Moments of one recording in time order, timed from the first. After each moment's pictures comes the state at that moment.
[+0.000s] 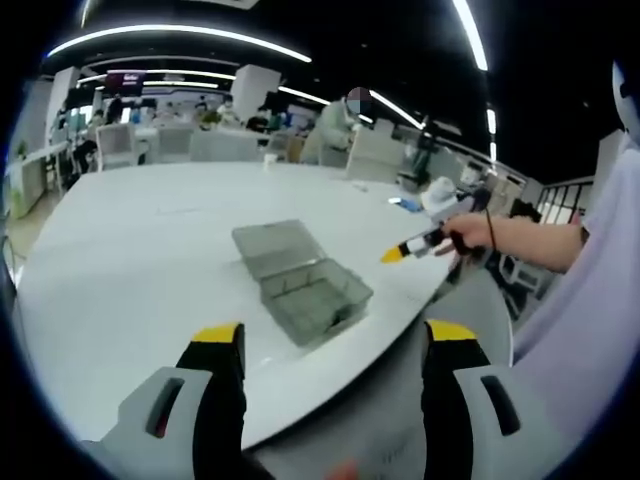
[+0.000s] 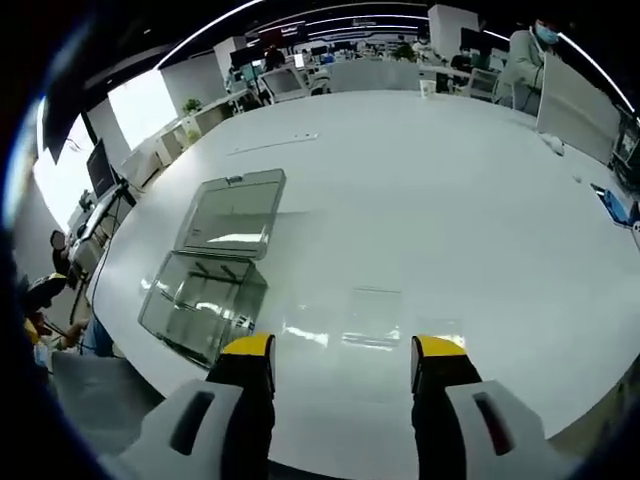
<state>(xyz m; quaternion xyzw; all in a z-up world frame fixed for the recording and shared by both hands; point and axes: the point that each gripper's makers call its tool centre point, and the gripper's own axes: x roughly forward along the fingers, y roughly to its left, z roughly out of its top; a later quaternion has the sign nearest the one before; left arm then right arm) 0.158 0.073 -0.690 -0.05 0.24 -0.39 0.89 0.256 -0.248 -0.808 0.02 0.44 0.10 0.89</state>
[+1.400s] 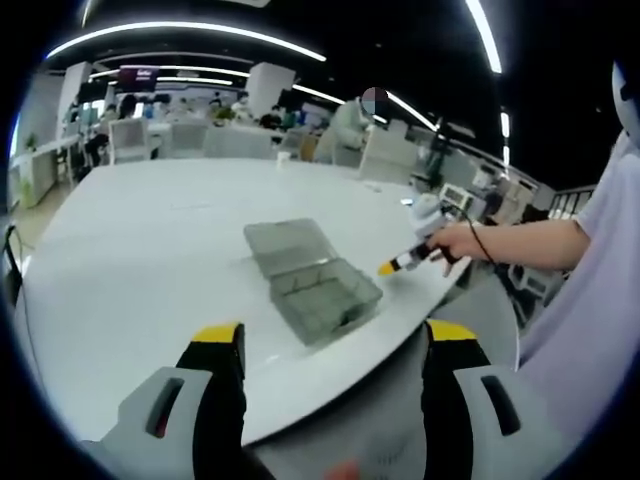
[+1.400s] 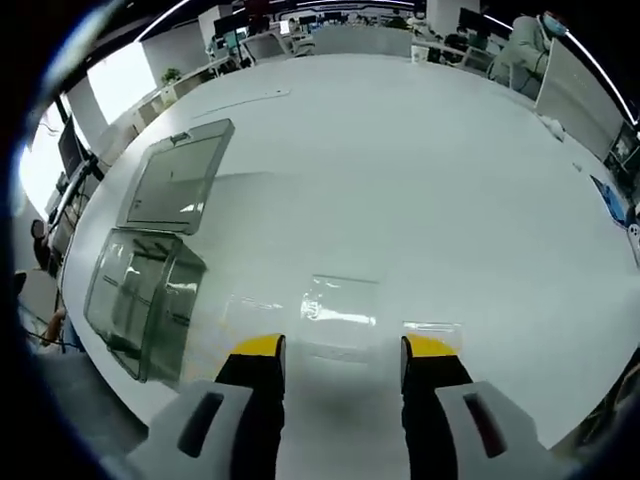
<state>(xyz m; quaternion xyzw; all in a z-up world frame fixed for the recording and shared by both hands) 0.162 0.077 -0.692 -0.05 0.25 -0.36 0.90 0.278 -0.270 -0.867 -0.02 0.50 0.06 0.86</state>
